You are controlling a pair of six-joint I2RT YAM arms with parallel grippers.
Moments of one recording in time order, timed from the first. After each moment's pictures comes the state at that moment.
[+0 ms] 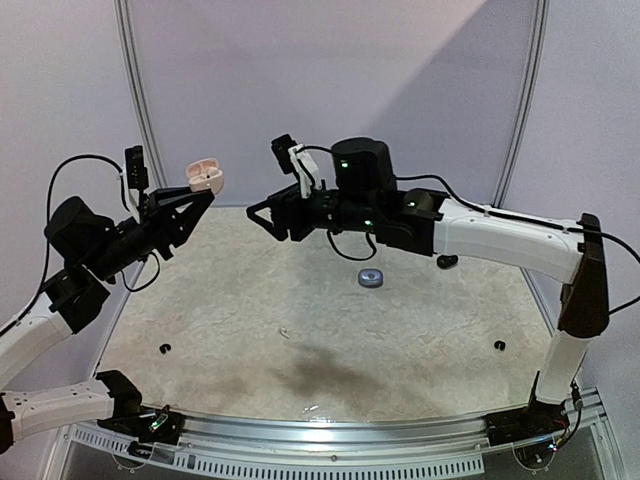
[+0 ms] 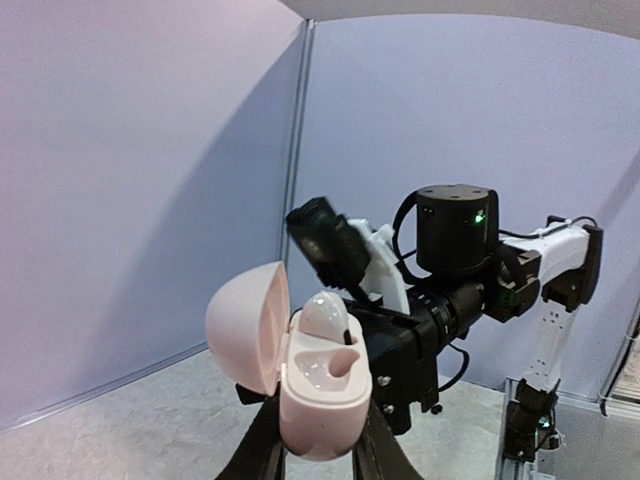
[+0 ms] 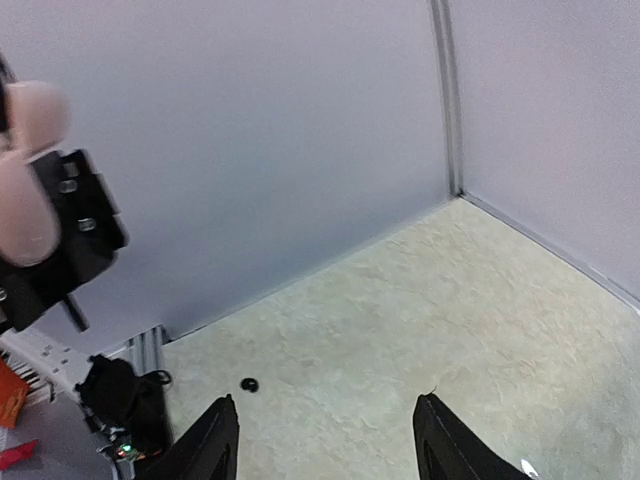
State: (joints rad) left arm -0.55 0.76 0.71 0.34 0.45 -0.25; right arm 1.05 1.83 1.67 -0.01 -0.15 0.22
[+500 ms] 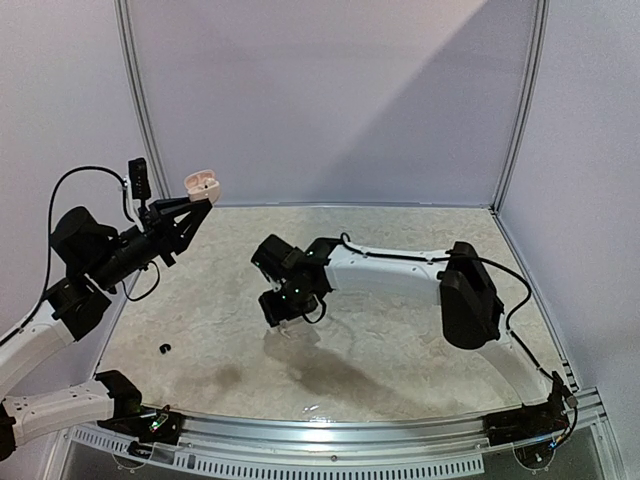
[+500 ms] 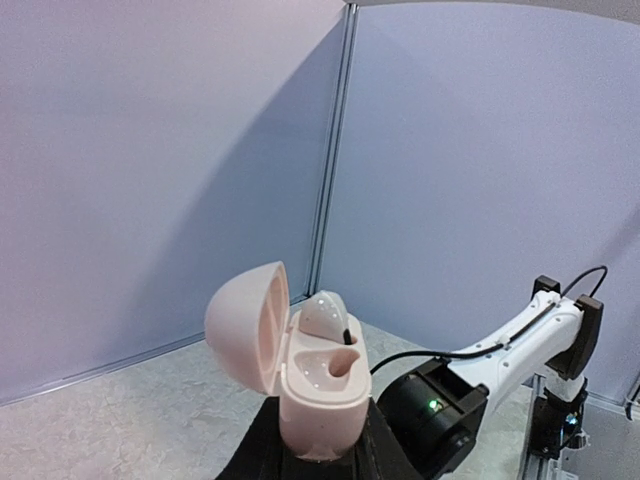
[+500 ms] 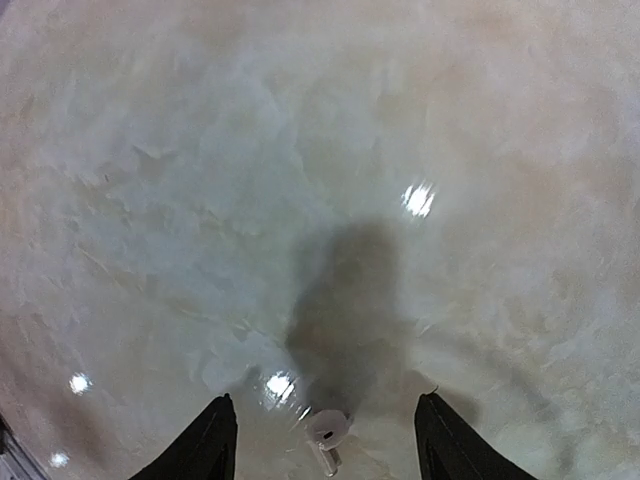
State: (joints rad) left arm -0.52 0.72 0.64 0.30 0.36 -0.24; right arm 1.10 2.47 2.20 -0.79 0.07 0.54
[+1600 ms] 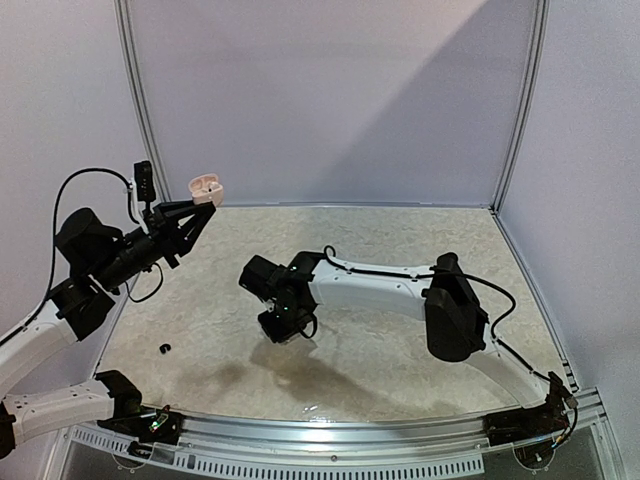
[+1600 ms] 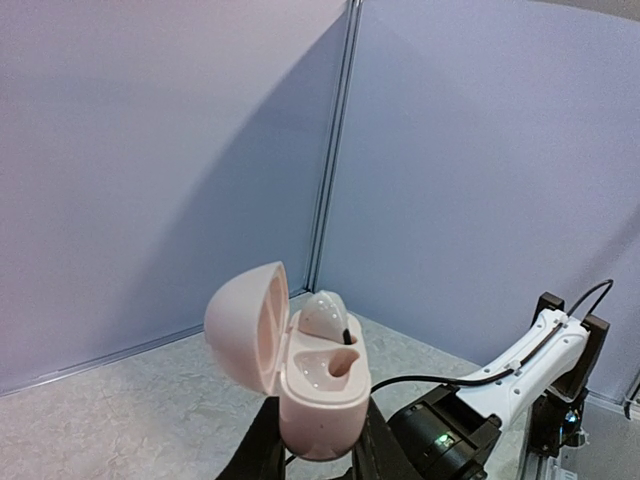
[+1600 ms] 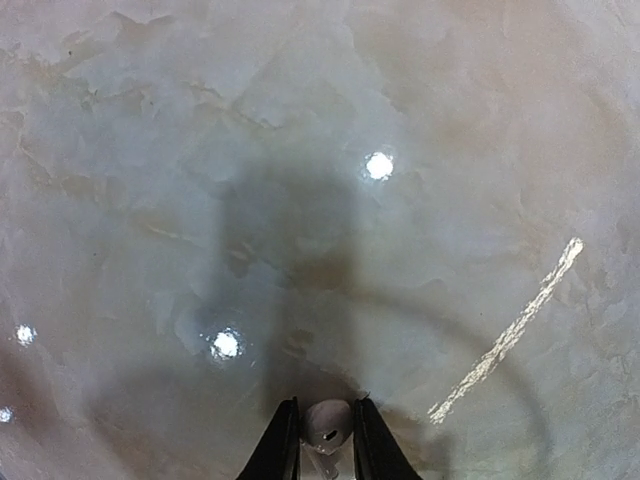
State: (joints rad) left arm -0.52 0.74 0.62 0.32 0.36 -0.25; right arm 1.16 2.59 2.34 -0.99 0.12 0.47
